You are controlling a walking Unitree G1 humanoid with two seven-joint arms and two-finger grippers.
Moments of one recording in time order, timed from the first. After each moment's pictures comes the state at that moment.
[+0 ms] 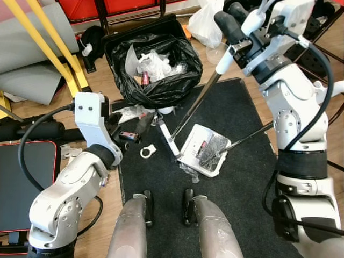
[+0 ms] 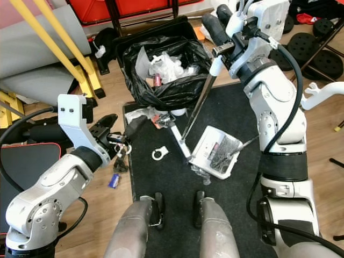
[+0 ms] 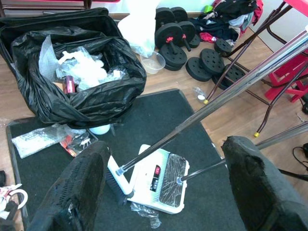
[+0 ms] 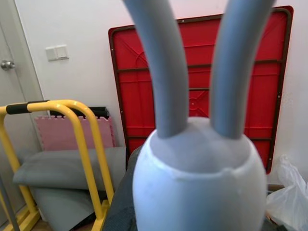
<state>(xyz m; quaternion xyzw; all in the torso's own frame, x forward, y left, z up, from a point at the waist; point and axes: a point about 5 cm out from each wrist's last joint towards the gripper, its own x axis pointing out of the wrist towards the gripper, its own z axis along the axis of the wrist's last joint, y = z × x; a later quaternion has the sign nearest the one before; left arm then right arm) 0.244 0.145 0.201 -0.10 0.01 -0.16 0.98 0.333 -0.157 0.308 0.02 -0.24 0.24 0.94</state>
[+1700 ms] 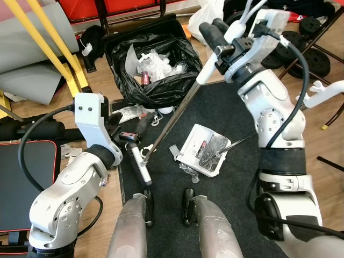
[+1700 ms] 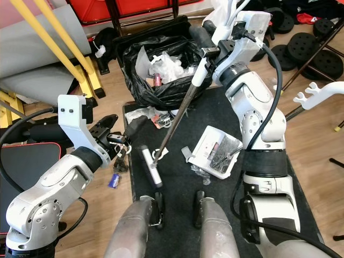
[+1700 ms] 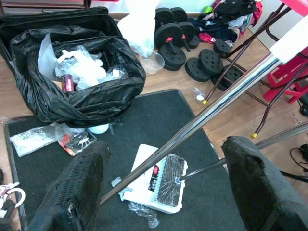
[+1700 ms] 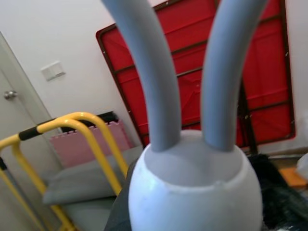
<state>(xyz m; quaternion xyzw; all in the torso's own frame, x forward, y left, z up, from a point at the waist) 0.243 0.146 0.199 -0.11 0.02 -0.16 0.98 0.347 -0.145 0.294 0.13 -0.18 0.23 0.95</state>
